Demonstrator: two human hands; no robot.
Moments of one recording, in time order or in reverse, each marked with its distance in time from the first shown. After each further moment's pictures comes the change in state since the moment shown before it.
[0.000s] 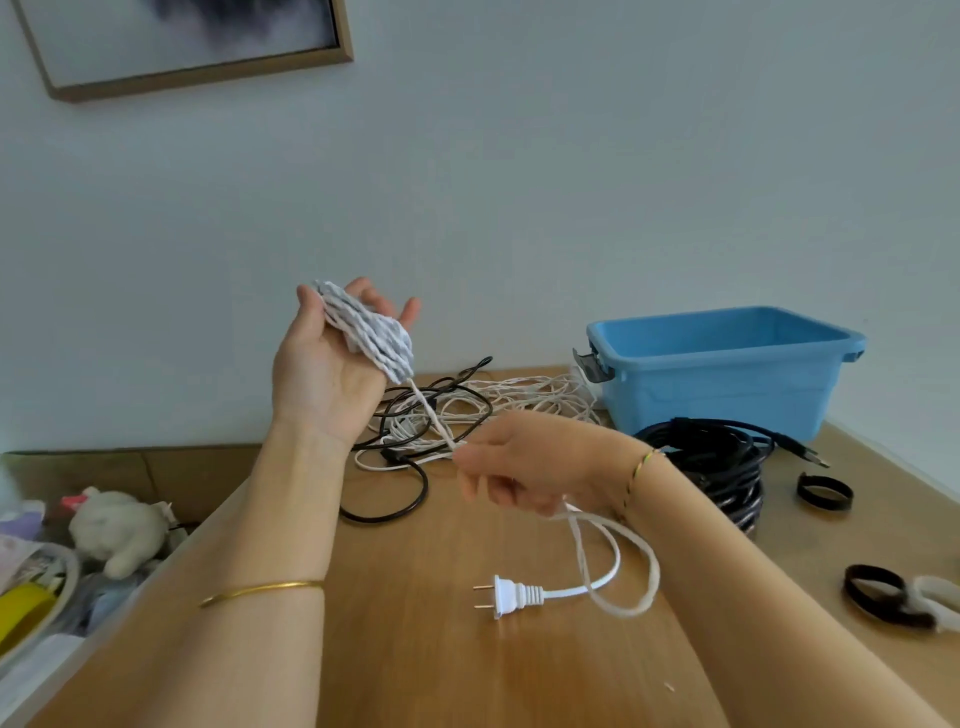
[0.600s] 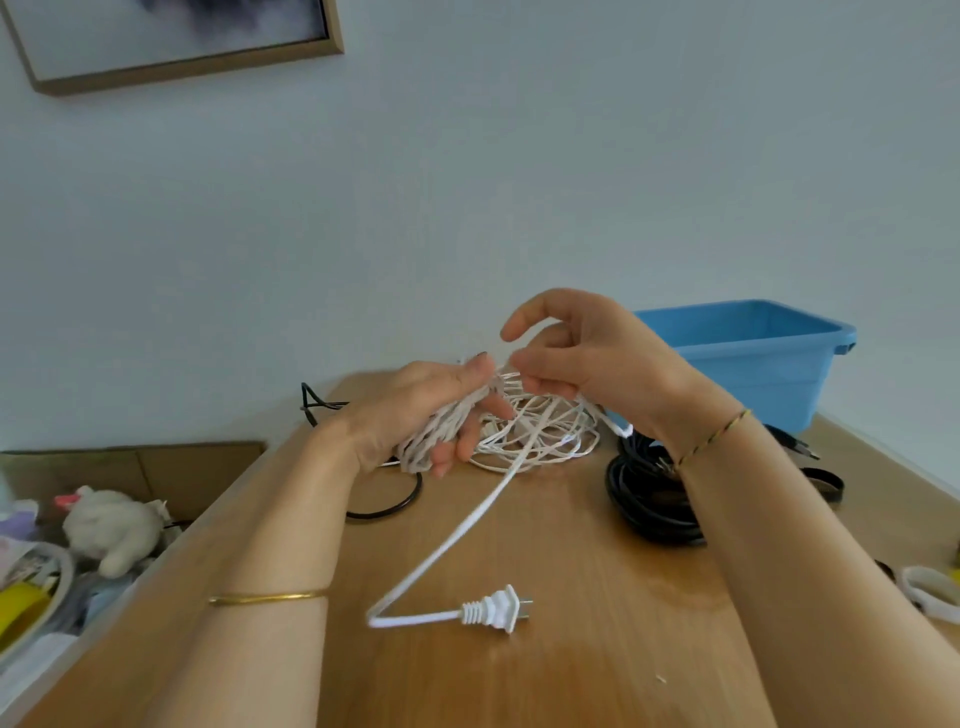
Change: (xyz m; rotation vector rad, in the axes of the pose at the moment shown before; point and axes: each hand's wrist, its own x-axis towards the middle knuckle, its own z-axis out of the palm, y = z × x) left_hand -0.021 -0.022 0.001 1.118 -0.541 -0.478; right_hand -0.026 0.001 -0.048 0.203 0.471 -0.347
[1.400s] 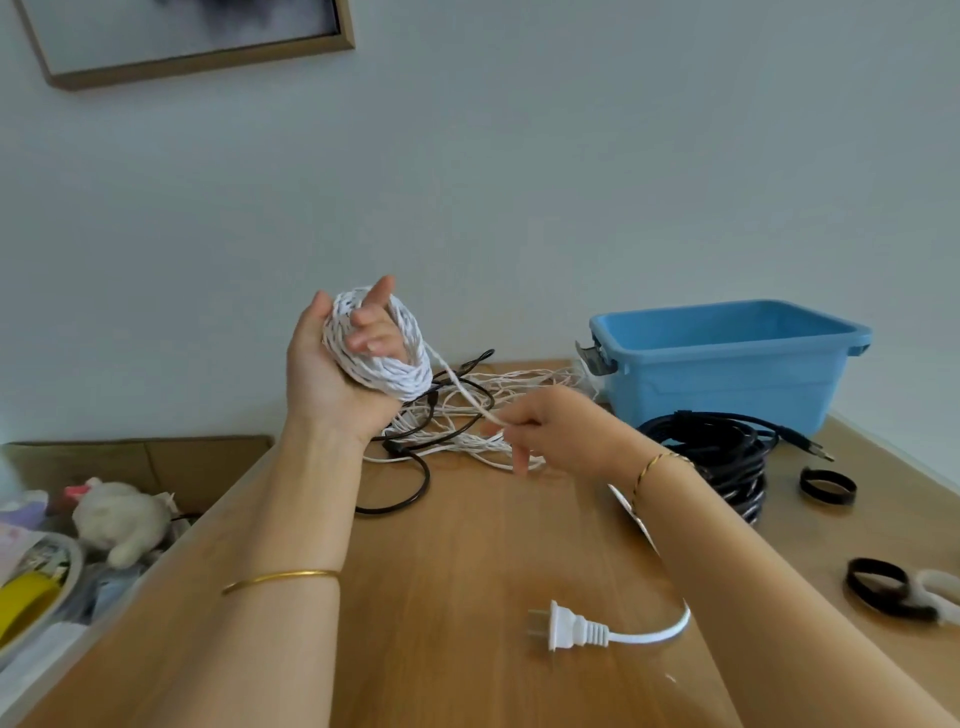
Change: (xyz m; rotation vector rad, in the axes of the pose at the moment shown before) left_hand 0.003 -0.011 -0.038 -1.457 0.141 0.393; right_hand 0.011 0.057 0.038 -0.479 -0.206 0.126
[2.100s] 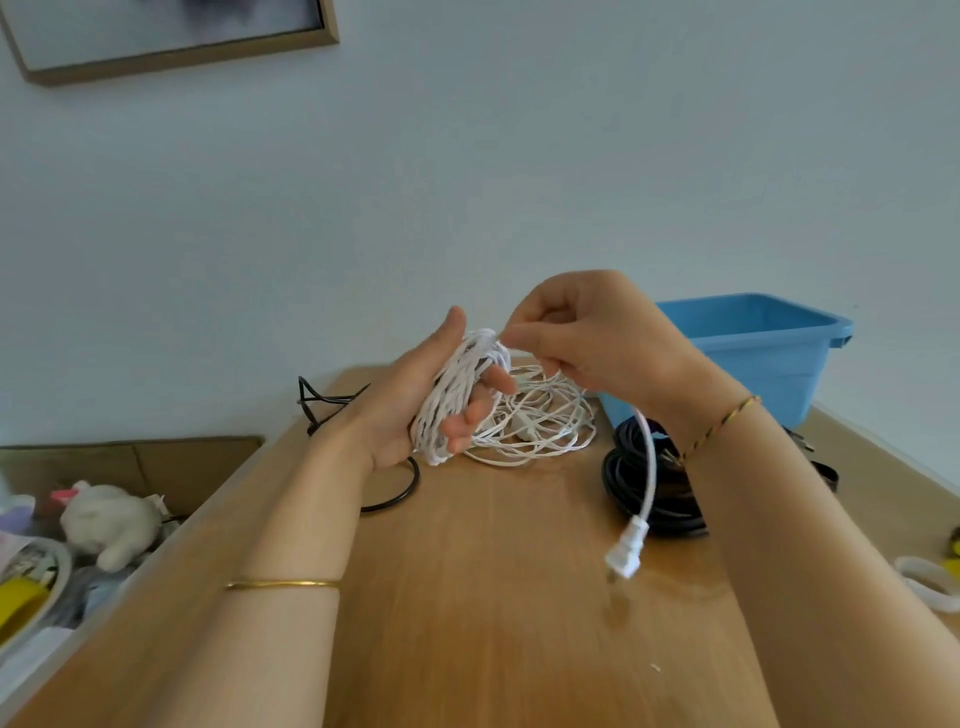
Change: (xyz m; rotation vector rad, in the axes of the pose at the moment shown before) left_hand -0.003 -0.043 0.007 1.080 -0.184 -0.397; right_hand -0.031 -0.046 -0.062 0.315 0.334 -0.132
